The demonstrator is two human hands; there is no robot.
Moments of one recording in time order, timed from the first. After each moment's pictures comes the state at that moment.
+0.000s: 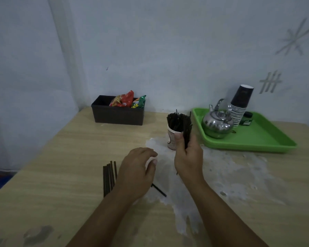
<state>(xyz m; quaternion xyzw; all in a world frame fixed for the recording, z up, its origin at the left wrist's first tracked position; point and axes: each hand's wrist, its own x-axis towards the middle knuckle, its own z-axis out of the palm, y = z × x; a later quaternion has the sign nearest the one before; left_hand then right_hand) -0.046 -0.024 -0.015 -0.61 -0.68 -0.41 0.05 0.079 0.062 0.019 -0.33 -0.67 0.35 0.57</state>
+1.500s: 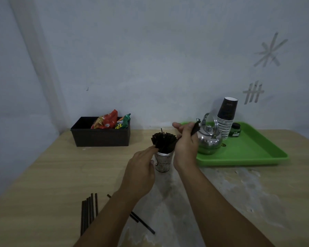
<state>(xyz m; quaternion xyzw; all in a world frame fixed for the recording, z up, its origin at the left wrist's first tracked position) -0.044 0.074 -0.001 -0.64 -0.64 -0.43 0.04 0.050 0.173 0.049 -0.35 -0.42 0.51 0.67</state>
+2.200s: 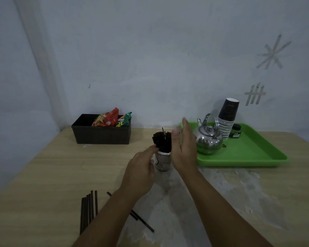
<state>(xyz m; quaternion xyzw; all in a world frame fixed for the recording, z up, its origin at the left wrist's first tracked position) -0.044 0.074 -0.006 -0.63 -0.64 -0.44 0.00 0.070 0.173 0.022 -0.37 -0.71 0.24 0.54</state>
